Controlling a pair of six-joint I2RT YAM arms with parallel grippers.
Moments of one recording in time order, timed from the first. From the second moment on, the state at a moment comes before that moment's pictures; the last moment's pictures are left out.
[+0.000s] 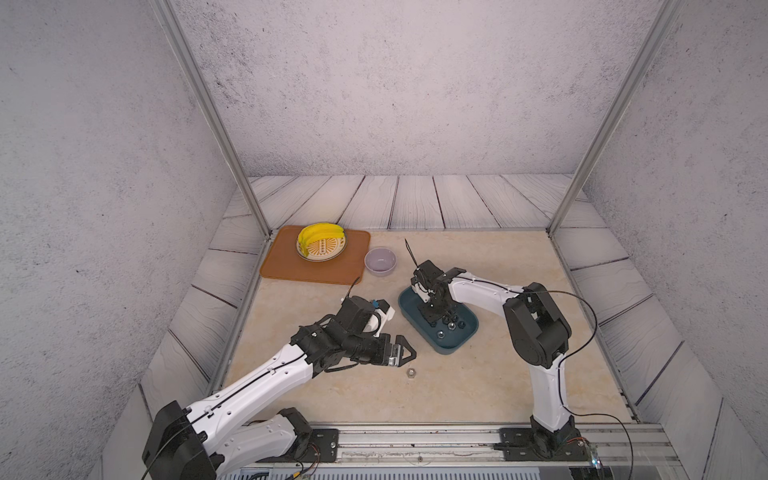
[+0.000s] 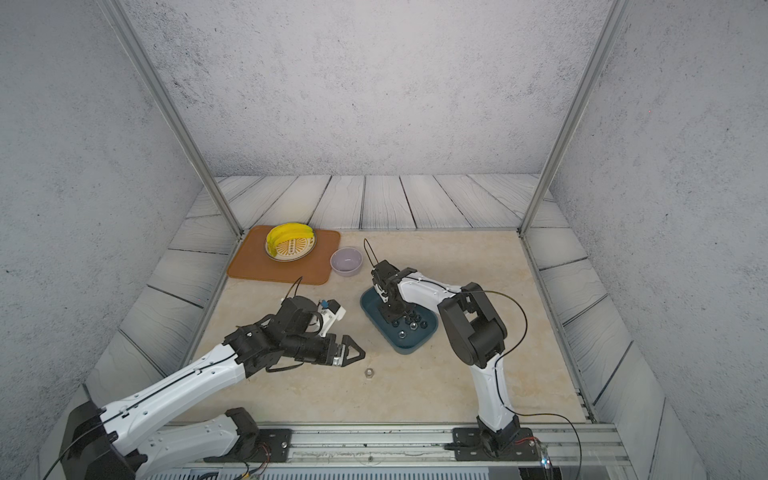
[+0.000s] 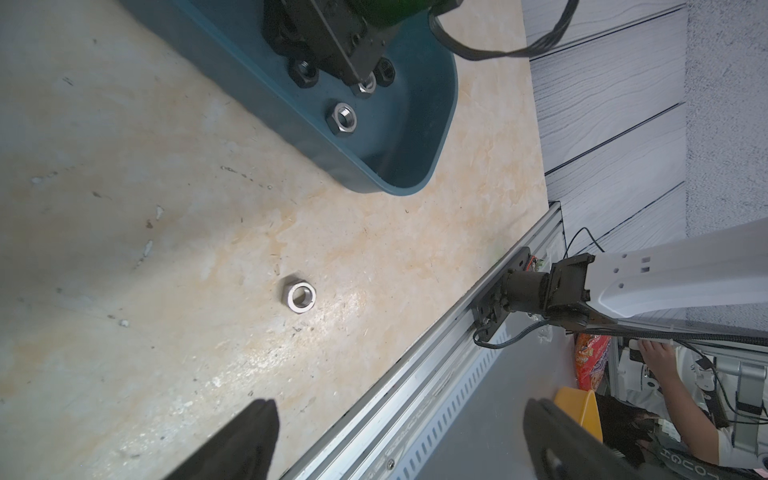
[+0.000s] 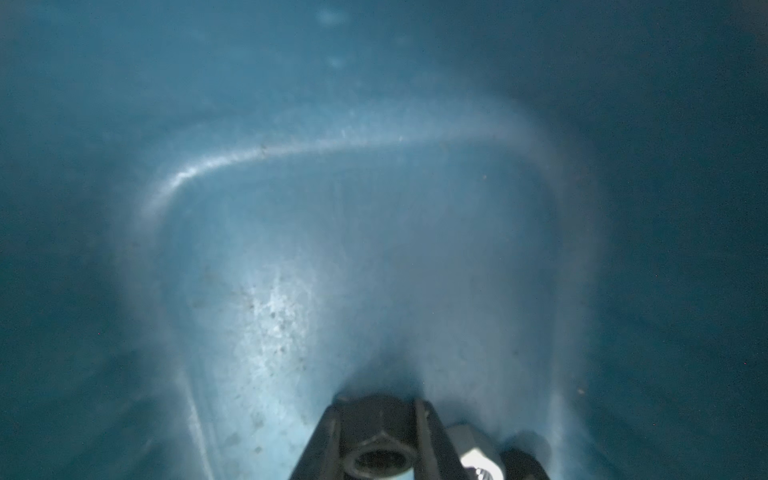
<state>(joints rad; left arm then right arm) -0.77 1.07 0.79 -0.55 0.48 -0.66 0.65 2.06 1.49 -0.77 0.05 0.02</state>
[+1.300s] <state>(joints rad) -0.77 1.08 0.79 -0.76 0.30 -0.52 0.65 1.03 0.89 -0.24 -0.09 0.02</state>
